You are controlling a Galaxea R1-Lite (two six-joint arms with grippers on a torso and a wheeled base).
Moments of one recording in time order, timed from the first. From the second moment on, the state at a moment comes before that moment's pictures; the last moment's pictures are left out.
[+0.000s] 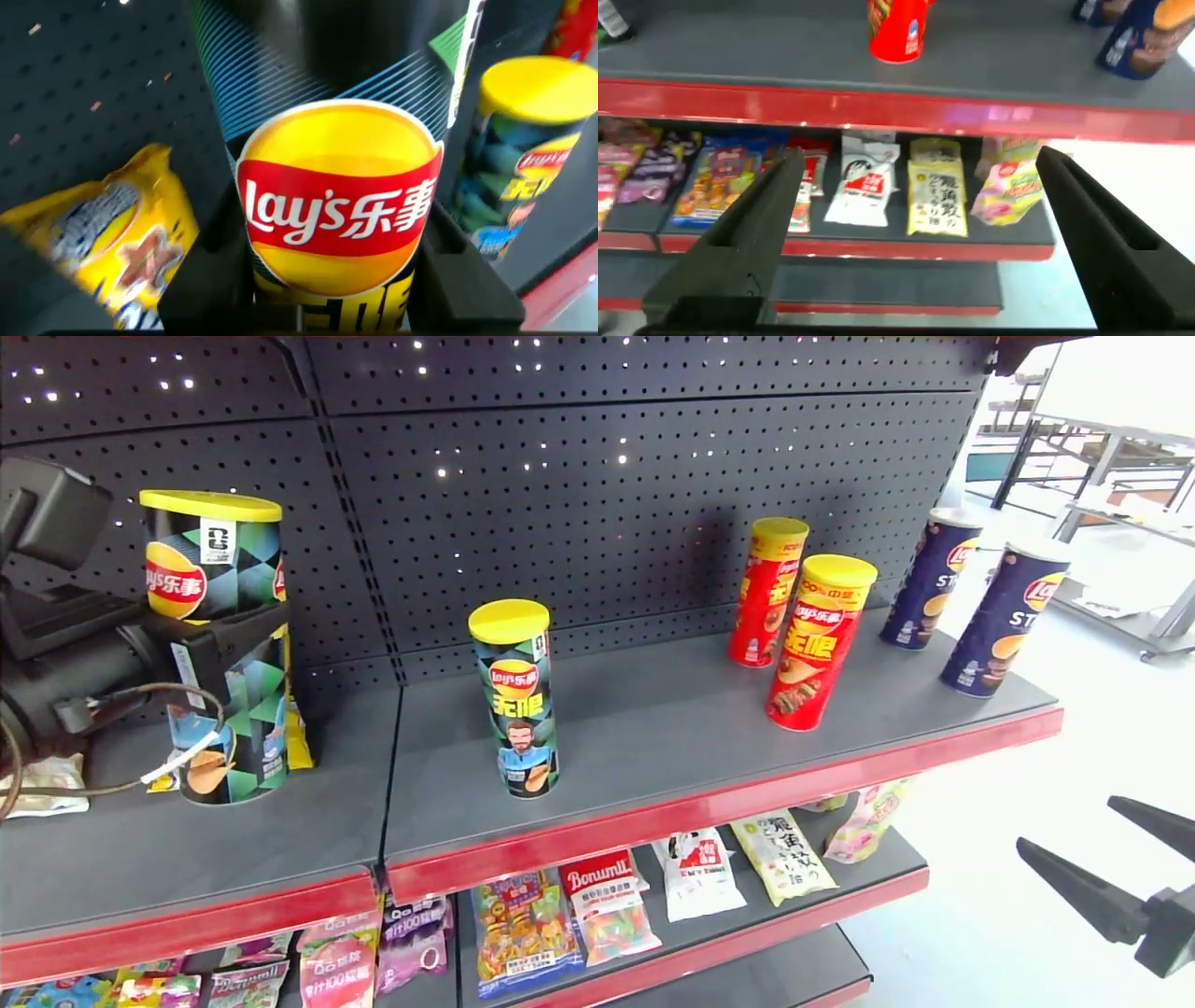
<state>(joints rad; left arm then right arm) -0.11 1.30 -0.69 -0.57 -0.12 0.19 -0.26 1.13 -0.01 -0.93 0.51 -0.17</state>
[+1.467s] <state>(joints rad) -0.11 1.62 -0.78 -0.84 -0.26 0.09 0.00 0.00 -0.04 0.02 0.04 -0.04</state>
